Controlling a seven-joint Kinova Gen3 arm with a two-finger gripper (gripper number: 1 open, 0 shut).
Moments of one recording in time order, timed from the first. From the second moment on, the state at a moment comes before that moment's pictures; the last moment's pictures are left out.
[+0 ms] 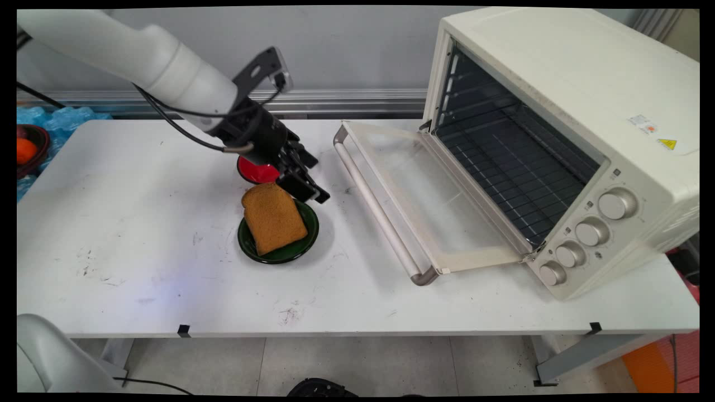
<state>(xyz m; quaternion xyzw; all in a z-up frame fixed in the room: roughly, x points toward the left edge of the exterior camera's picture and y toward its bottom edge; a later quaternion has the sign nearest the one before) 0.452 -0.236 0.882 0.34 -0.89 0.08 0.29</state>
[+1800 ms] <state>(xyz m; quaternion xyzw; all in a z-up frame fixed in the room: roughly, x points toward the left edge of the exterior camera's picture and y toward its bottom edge) 0.399 -0.302 0.769 0.34 -0.89 0.08 0.29</state>
